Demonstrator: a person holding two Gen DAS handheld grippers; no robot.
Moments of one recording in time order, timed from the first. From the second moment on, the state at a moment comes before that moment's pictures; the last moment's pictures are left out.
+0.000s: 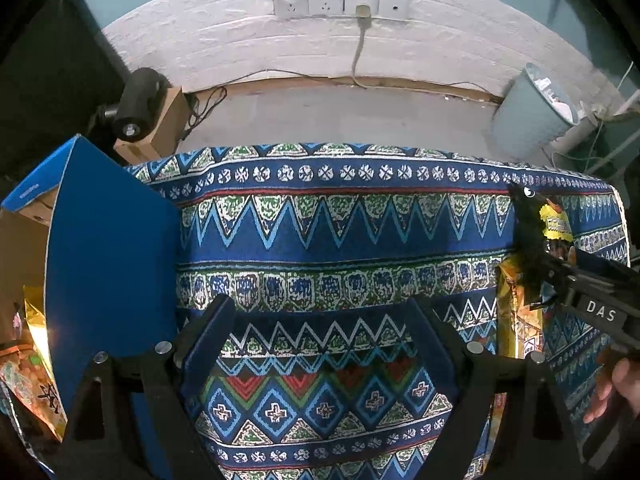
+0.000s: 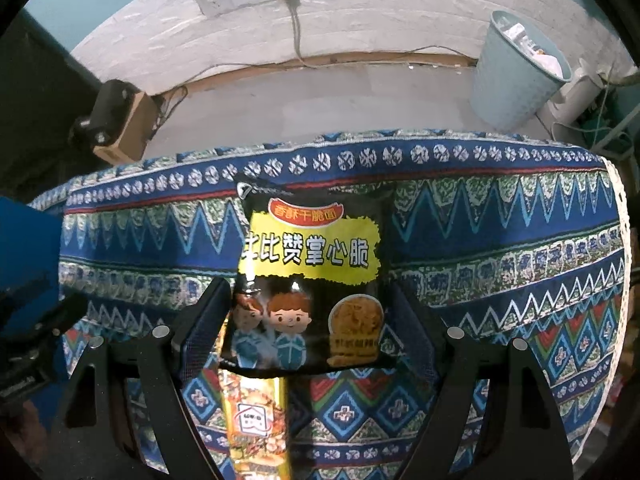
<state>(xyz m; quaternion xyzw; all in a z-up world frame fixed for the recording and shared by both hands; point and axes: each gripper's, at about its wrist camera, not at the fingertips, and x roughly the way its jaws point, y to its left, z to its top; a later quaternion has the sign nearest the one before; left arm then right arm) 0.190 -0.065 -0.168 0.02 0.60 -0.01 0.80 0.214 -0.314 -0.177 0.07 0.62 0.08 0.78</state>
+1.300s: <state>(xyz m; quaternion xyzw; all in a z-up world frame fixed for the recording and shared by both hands) 0.140 -0.218 -0.214 0.02 0.66 -0.09 0.75 0.126 -0.413 -0.154 0.13 0.58 0.04 0.80</state>
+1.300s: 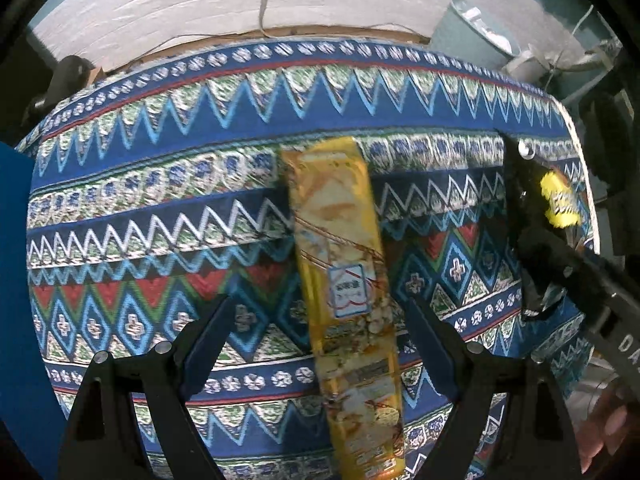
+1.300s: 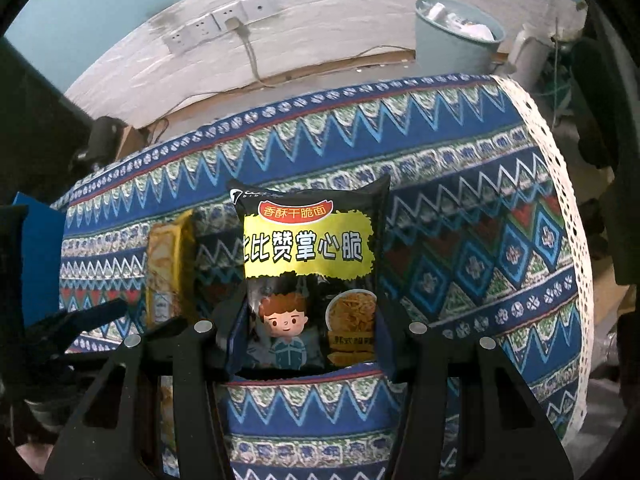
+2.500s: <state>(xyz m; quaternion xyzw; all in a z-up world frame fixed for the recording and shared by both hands) 0.078 -0.162 -0.109 0.09 0.56 -0.12 0.82 0.111 -0.380 -0.115 0.09 0.55 0.08 0.83</state>
